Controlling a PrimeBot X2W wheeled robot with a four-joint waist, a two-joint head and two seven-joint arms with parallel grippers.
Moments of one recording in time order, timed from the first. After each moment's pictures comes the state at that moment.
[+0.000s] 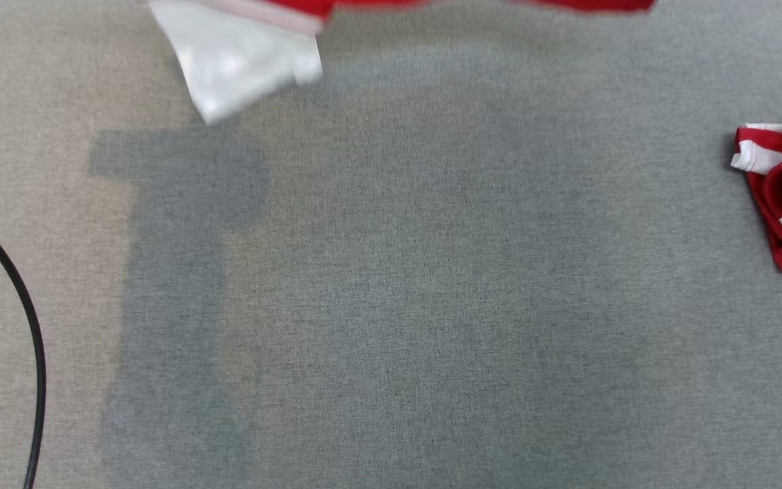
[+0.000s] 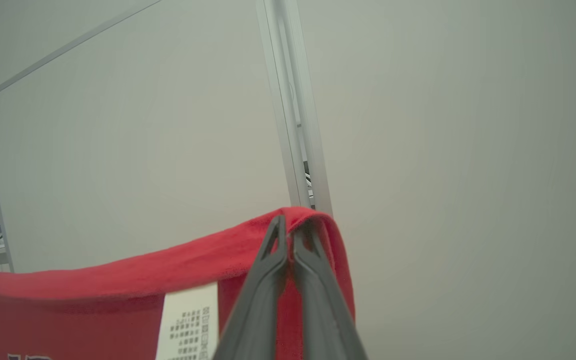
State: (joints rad) left arm -1.50 0.33 -0.24 0.69 -0.46 -0.09 -0.12; right arm -1.38 -0.22 0.35 0.69 0.66 0.13 -0.26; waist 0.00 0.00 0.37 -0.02
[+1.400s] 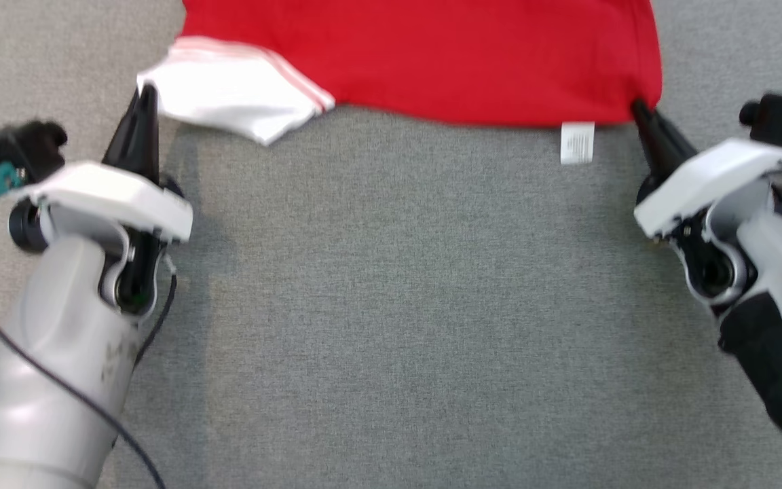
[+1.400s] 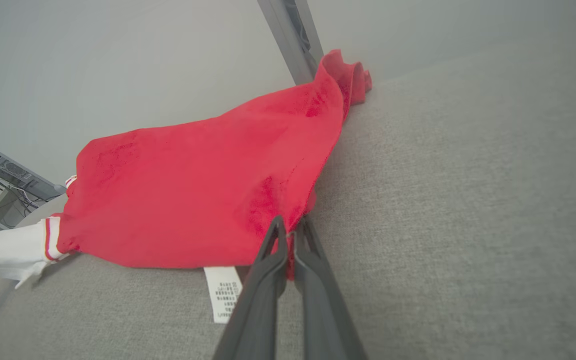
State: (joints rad) left arm -0.85 0.21 -0.36 0.84 -0.81 -0.13 -0.25; right arm -0.91 -0.30 0.61 0.78 1.02 0.13 -0.13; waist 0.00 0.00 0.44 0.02
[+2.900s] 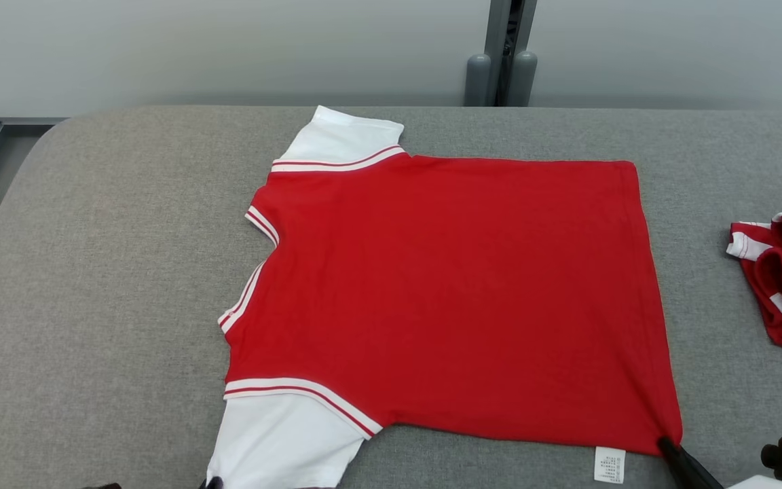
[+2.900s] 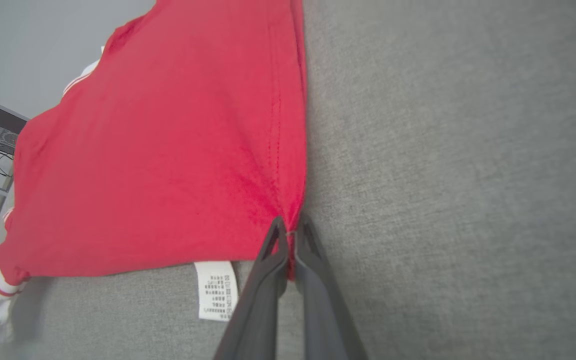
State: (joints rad) left arm 0.32 0.50 -0.40 -0.32 -0.90 0.34 0.12; right arm 0.10 -0.26 0.18 0.29 0.84 0.13 0.04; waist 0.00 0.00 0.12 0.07
